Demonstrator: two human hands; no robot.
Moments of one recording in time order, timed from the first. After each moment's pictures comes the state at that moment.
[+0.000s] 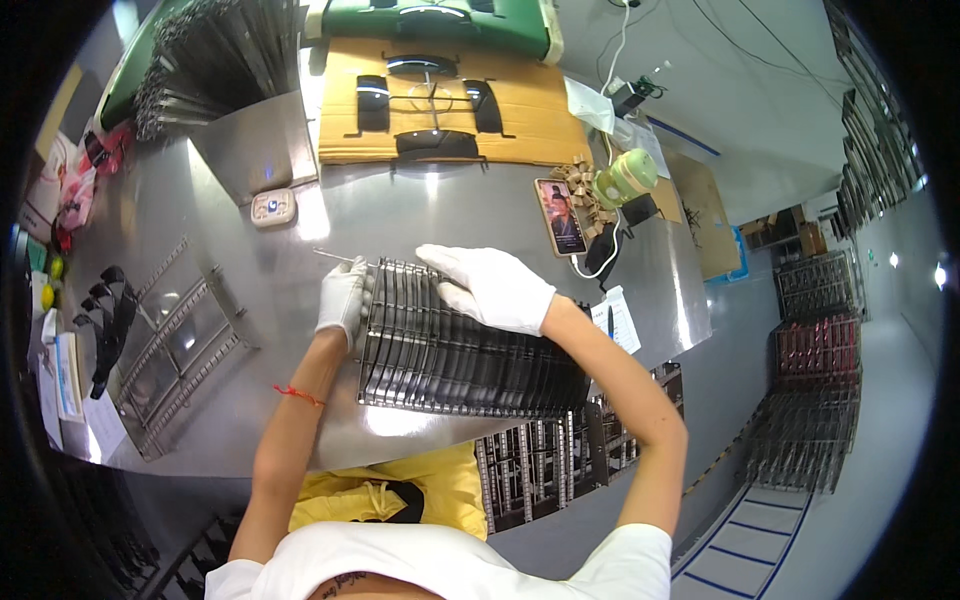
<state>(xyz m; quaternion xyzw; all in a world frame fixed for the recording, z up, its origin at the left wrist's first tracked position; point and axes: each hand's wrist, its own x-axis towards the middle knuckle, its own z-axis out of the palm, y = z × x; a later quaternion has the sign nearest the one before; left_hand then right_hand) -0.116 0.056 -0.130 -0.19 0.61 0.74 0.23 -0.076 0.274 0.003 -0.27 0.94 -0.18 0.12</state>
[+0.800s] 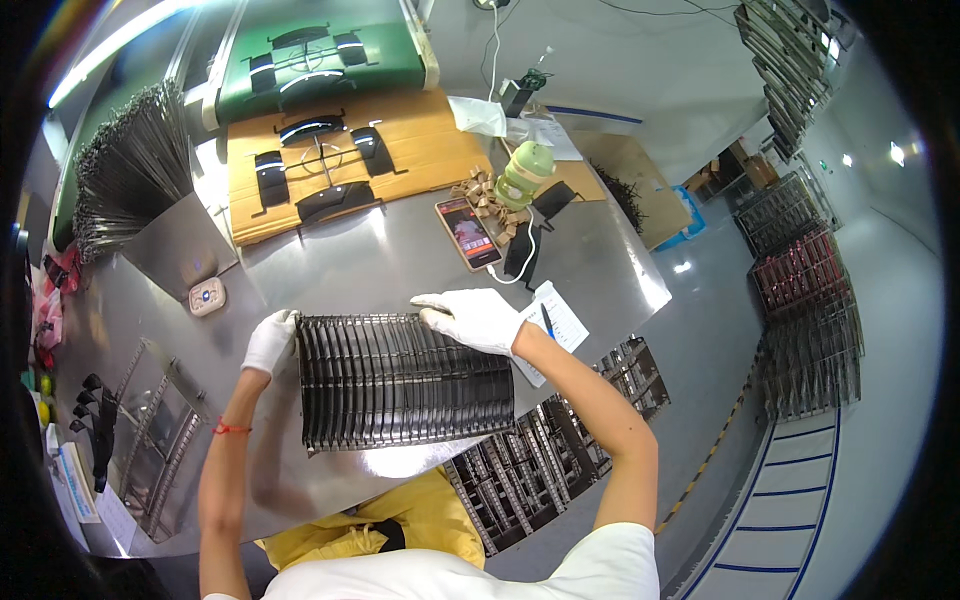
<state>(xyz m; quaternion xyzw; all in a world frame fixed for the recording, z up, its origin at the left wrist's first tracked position) -0.160 0.047 -0.138 0.22 0.91 0.34 0.10 -0.014 0.363 -0.002 -0.04 0.96 -0.22 0.15</state>
